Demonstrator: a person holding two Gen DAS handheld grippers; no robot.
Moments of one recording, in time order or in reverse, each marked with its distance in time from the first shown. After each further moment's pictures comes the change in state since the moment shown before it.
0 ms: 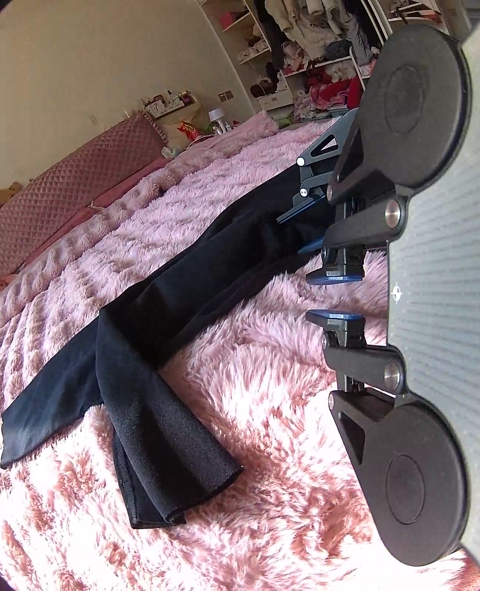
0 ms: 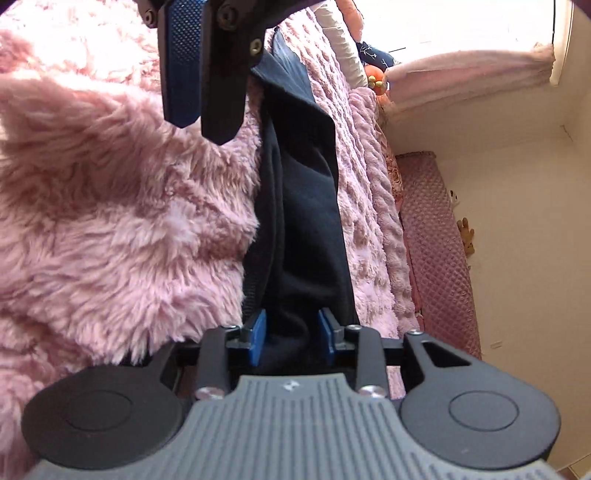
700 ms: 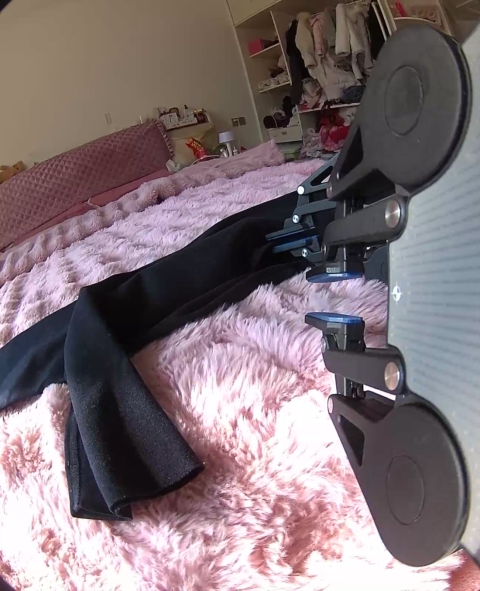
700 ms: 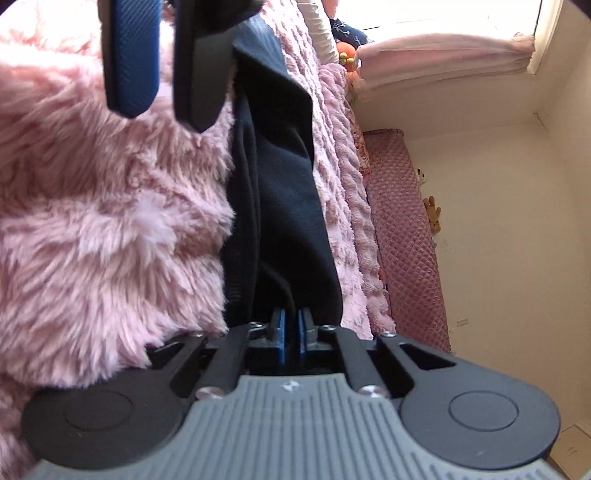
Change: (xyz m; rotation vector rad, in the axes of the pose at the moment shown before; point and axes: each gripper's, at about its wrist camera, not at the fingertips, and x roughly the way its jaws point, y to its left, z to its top) left arm 0.007 0.023 -0.001 -0.163 0.076 -0.119; right arm 0.010 -0.010 0.009 0.052 0.072 -0.109
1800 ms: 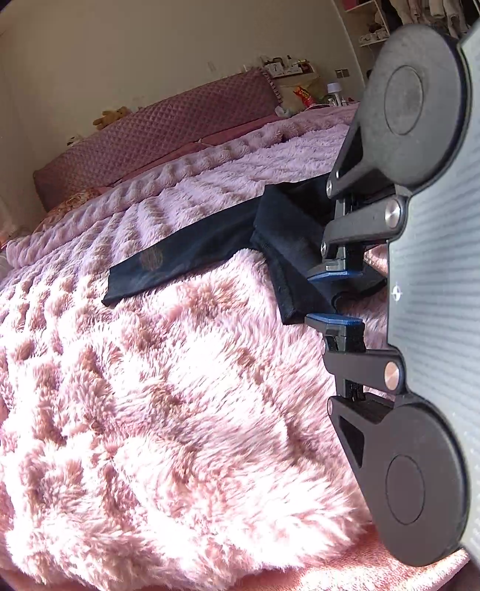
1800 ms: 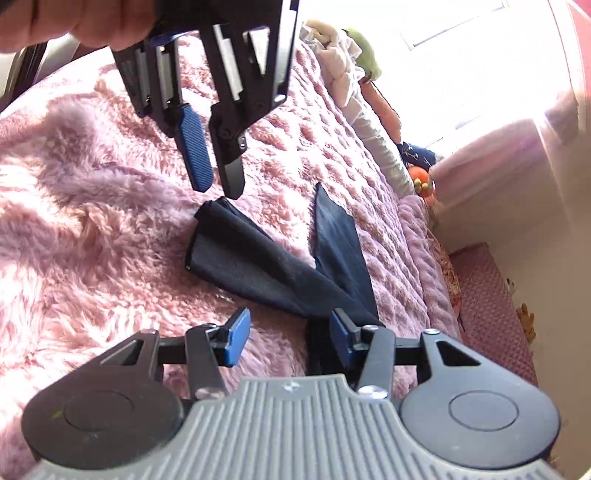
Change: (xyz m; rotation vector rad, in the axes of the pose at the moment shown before) left arm -0.098 0.065 0.055 -0.126 -0.339 0.179; right arm -0.038 0.003 0.099 -0.019 -0.455 0.338
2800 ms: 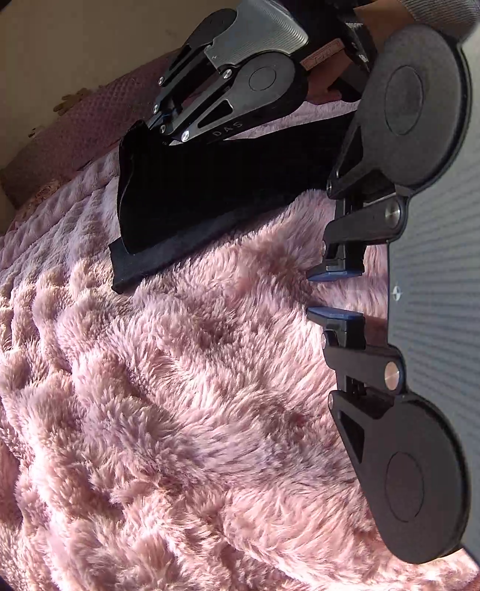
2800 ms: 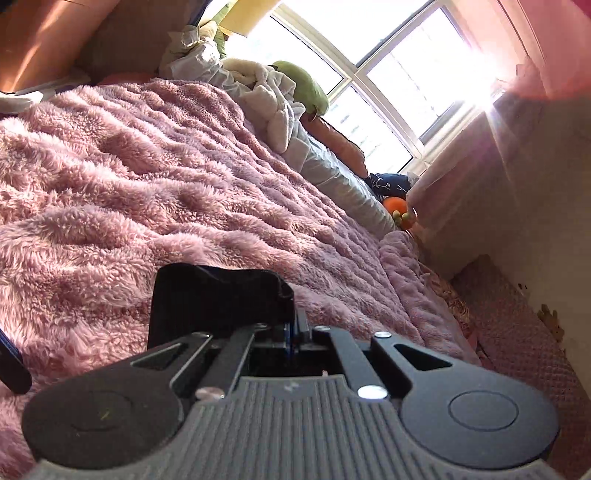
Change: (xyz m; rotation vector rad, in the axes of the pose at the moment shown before) left arm 0.080 -0.008 0.069 0.151 0.065 0.120; right arm 0.203 -0.145 0.032 0.302 -0.187 -0.003
